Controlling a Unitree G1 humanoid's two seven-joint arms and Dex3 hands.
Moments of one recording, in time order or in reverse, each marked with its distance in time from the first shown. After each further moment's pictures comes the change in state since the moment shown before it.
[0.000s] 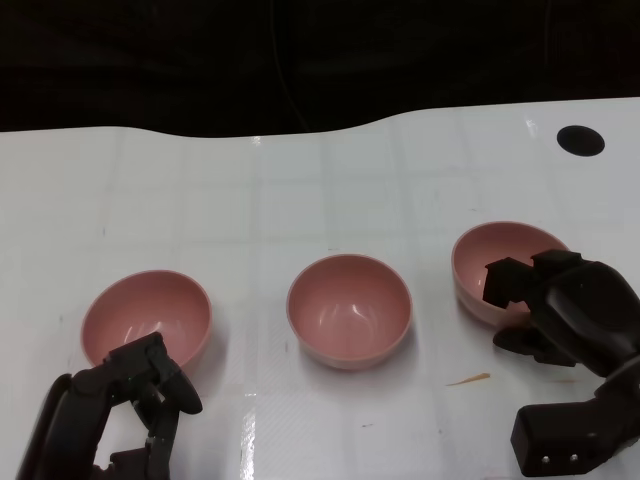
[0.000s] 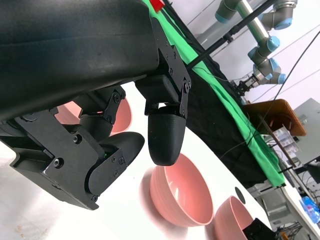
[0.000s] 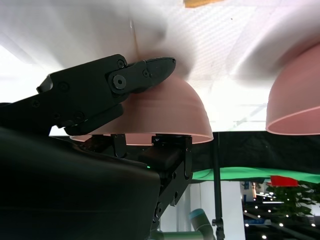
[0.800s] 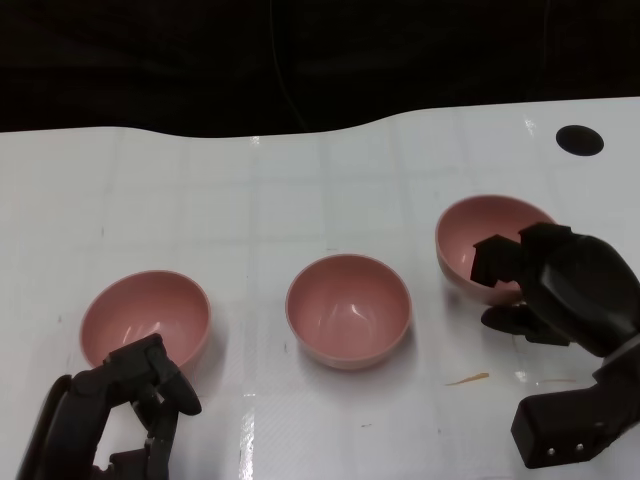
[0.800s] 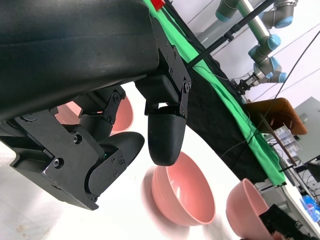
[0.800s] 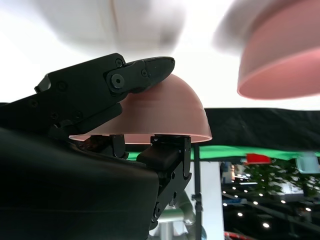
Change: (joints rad) left arm -0.007 0.003 0.001 0.023 -0.001 -0.013 0.000; right arm 0.054 -0.065 -0.074 -0.286 0.019 0.009 0.120
